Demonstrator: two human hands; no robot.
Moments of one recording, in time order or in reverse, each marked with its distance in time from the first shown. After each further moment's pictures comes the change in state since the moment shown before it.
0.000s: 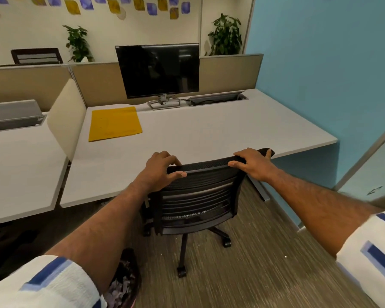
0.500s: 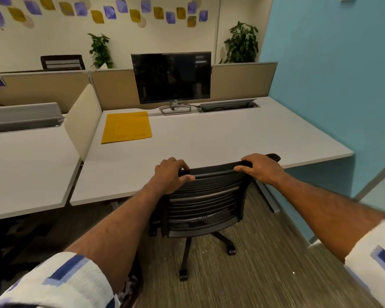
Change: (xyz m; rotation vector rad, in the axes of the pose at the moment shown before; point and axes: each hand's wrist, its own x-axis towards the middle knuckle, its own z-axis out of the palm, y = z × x) left_hand 0.014 0.036 0.004 0.061 -0.019 -0.214; right_hand 0.015 0.010 -0.021 -0.050 -0.041 -0.052
